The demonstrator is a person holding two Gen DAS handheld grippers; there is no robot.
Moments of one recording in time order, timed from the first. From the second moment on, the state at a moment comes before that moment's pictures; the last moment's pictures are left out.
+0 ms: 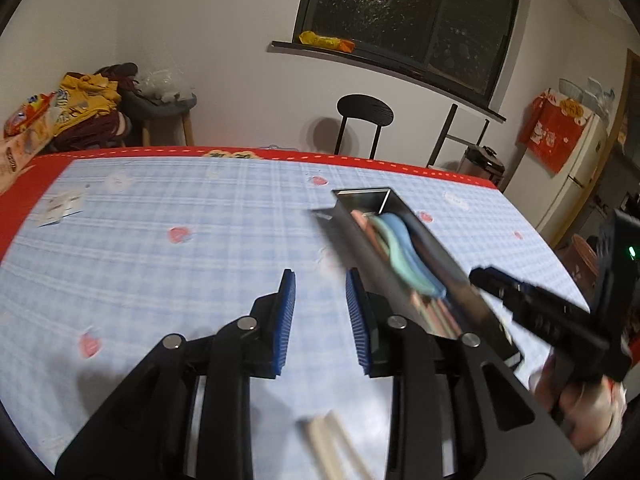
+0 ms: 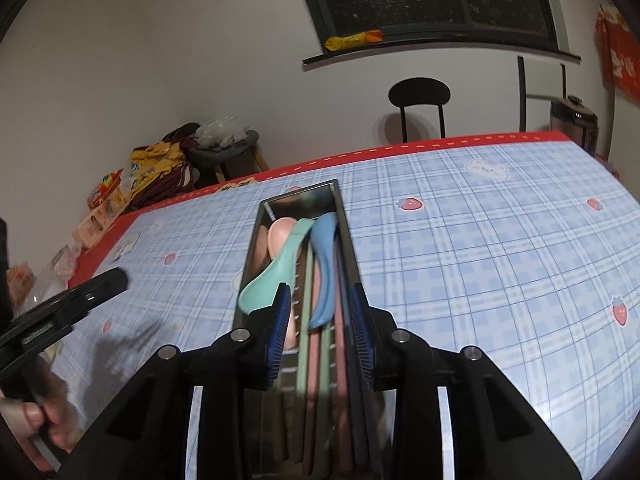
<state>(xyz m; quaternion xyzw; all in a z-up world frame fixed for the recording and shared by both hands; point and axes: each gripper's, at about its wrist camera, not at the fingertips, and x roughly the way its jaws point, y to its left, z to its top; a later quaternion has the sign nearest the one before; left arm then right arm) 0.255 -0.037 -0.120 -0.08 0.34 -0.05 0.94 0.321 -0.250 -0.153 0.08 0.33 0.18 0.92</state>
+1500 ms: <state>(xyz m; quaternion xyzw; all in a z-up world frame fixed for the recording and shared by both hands) 0.121 0.006 -0.173 -0.08 0.36 -0.14 0.92 0.171 -0.149 -0.197 -0.08 0.42 0.21 0.88</state>
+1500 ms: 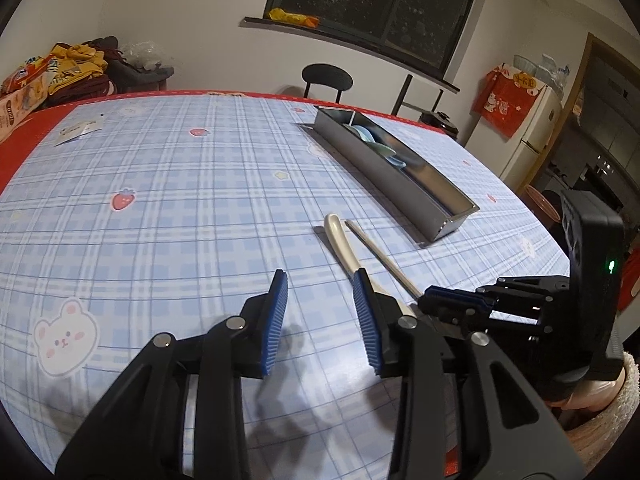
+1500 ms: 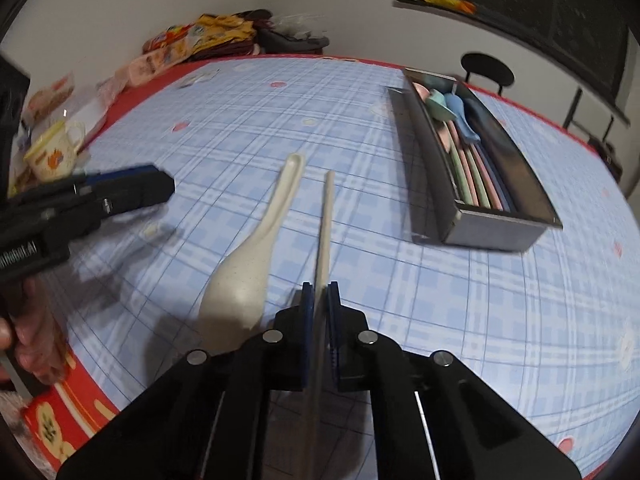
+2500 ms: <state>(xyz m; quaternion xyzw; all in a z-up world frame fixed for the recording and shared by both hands) 0.166 -0.046 -0.201 -0.09 0.45 -0.16 0.87 0.178 -0.170 -0.199 0.00 0.43 0.22 0.88</state>
